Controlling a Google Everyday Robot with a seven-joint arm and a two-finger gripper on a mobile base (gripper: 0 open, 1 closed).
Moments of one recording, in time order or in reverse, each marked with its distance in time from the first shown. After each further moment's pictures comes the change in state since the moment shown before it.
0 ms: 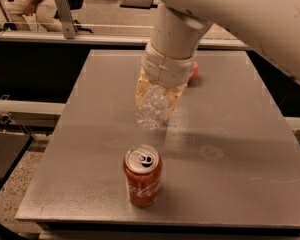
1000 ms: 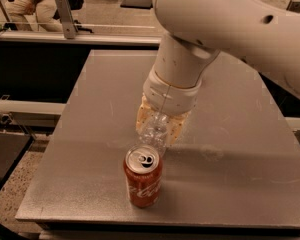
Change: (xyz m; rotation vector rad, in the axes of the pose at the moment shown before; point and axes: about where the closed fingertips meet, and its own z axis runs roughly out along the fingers) arm -0.050 0.028 0.017 -0.007 -0.064 -0.010
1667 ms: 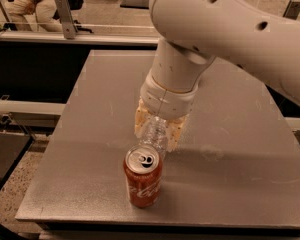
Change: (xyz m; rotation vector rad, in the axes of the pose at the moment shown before) arm -0.003 -0.002 0.008 0.006 -0.002 0.013
